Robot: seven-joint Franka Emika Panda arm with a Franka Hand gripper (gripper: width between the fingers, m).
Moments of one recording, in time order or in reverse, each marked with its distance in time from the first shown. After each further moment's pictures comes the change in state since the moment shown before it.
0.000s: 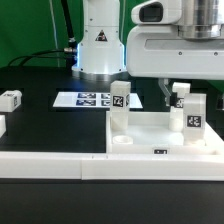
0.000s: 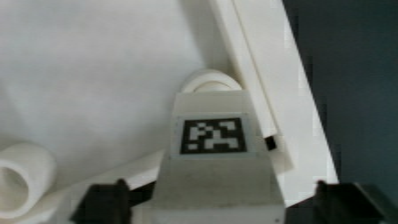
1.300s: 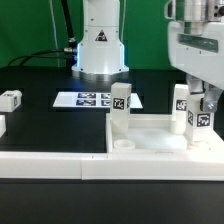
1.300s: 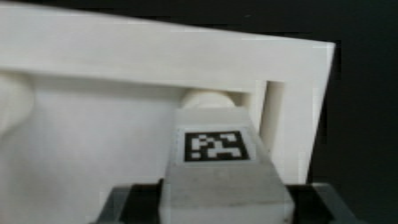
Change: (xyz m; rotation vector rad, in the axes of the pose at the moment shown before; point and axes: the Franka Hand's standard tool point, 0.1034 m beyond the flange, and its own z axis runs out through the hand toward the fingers) arm -0.004 -0.016 0.002 0.076 0.102 1.189
